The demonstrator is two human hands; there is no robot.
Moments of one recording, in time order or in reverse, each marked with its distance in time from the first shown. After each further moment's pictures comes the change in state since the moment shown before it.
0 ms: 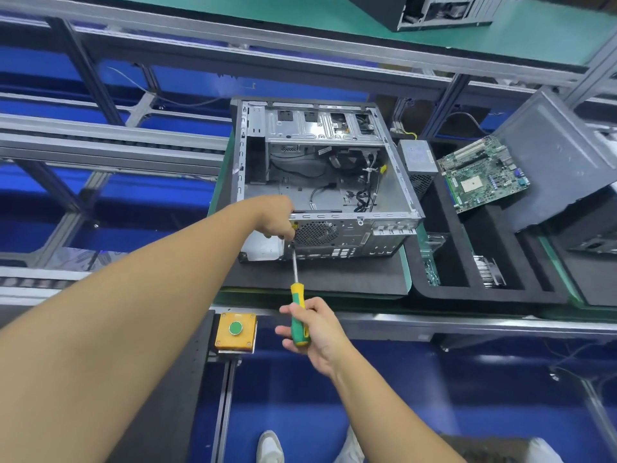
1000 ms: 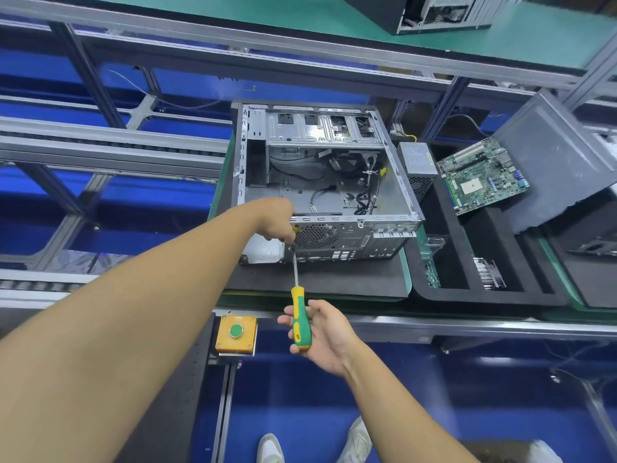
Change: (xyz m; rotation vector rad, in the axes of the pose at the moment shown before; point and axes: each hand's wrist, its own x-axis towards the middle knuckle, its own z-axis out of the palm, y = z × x) left_hand -0.001 0.000 0.001 -0.004 0.012 0.005; right_hand 0.003 -0.010 -0.014 0.091 -0.167 0.157
